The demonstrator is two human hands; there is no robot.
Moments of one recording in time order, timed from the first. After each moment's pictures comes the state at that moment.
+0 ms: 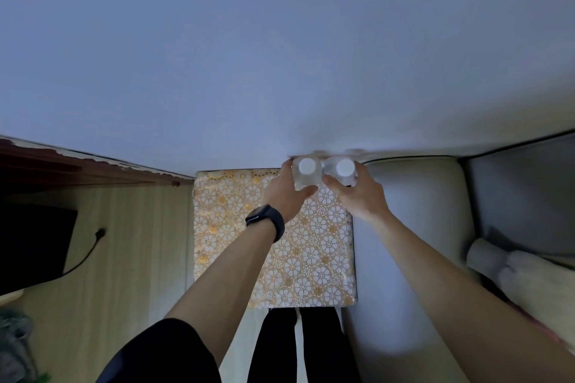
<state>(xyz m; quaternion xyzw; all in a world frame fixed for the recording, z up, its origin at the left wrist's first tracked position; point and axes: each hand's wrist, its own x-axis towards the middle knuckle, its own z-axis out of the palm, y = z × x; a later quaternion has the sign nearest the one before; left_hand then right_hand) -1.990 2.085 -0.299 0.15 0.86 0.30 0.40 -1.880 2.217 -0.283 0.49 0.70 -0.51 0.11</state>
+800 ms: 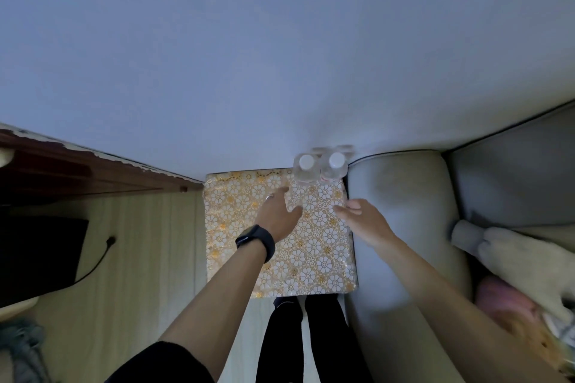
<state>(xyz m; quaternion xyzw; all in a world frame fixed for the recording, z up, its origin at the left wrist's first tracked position) -1.963 2.031 -0.248 0.18 0.86 0.19 0.43 -1.820 2.173 -0.226 0.50 0.65 -0.53 0.21</state>
